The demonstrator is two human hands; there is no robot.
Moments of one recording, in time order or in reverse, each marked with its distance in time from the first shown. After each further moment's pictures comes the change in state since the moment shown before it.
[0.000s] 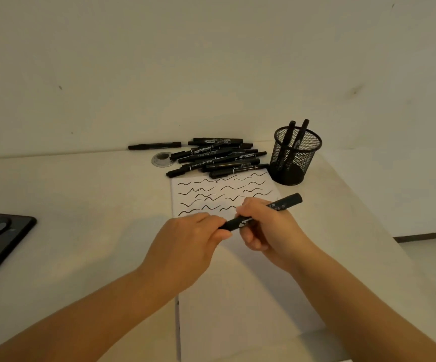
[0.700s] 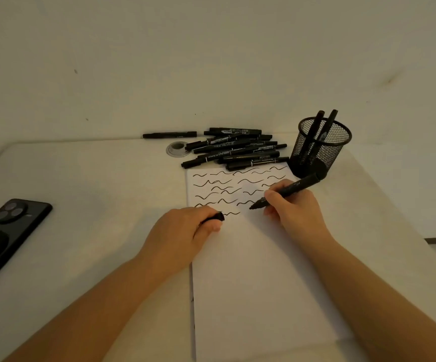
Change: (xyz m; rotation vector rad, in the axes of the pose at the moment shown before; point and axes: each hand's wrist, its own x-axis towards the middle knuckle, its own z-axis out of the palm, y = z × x) left_hand -0.010 -0.050 0.022 -0.170 -0.072 -0.265; right_hand 0.040 0.019 -0.026 -0.397 0.364 -0.216
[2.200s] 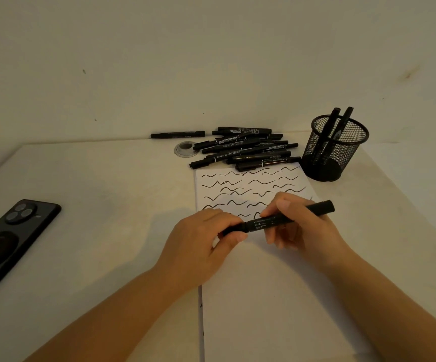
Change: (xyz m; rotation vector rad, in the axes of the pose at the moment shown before) left_hand -0.006 0.016 0.003 -0.038 0.077 0.184; right_hand -0.029 -0.016 -0.001 0.296 -0.411 -0.059
